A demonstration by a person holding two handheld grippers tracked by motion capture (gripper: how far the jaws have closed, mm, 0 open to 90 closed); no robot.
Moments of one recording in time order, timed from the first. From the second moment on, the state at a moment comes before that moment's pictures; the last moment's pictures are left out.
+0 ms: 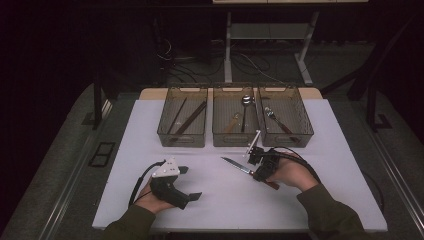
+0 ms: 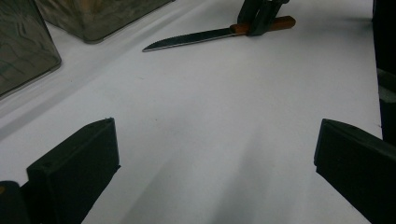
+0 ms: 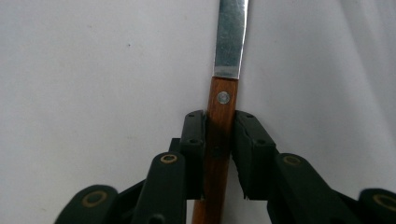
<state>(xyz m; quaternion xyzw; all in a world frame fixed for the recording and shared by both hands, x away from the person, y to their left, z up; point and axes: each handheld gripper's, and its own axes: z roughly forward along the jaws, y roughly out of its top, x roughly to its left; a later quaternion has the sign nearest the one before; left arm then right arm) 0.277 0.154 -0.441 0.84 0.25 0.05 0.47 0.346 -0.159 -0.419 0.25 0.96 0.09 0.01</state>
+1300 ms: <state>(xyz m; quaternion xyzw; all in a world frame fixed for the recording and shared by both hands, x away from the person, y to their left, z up) 0.277 0.155 -0.441 0.84 0.25 0.05 0.47 0.355 -0.207 -0.404 0.27 0.94 0.22 0.00</state>
